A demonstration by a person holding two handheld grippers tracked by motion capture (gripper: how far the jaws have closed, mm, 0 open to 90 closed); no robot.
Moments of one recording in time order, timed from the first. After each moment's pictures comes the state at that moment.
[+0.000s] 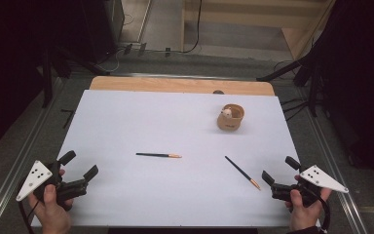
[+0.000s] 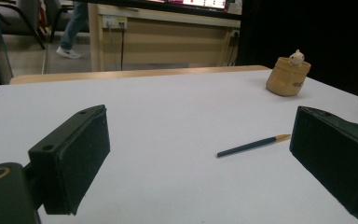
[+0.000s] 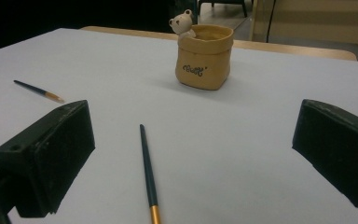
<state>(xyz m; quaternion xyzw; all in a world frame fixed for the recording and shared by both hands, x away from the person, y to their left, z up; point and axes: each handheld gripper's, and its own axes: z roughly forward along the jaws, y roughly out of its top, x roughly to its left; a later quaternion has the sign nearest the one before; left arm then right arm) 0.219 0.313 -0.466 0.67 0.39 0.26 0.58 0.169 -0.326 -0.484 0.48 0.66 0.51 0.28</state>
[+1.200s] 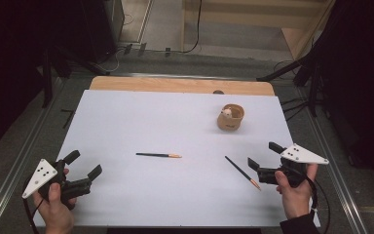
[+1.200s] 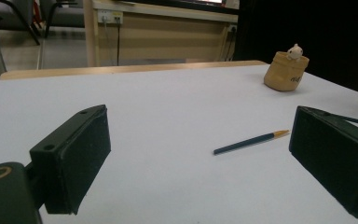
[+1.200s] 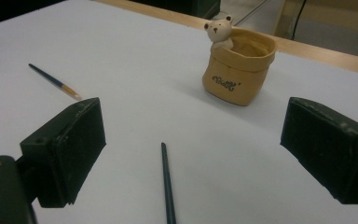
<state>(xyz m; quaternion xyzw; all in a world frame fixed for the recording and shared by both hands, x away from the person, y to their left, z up) 0.224 0.306 -0.469 0.68 0.39 0.25 0.57 0.212 -0.291 -0.444 0.45 0.73 0.46 0.24</state>
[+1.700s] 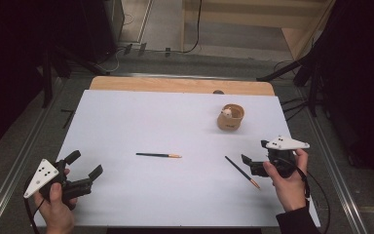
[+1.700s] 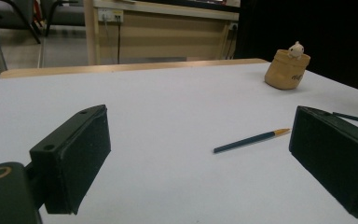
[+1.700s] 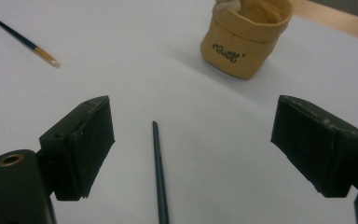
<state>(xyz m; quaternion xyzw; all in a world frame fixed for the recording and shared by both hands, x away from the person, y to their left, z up) 0.223 0.305 -0.470 0.68 0.39 0.25 0.57 0.238 -0.275 -0.440 0.47 0.77 0.37 0.21</state>
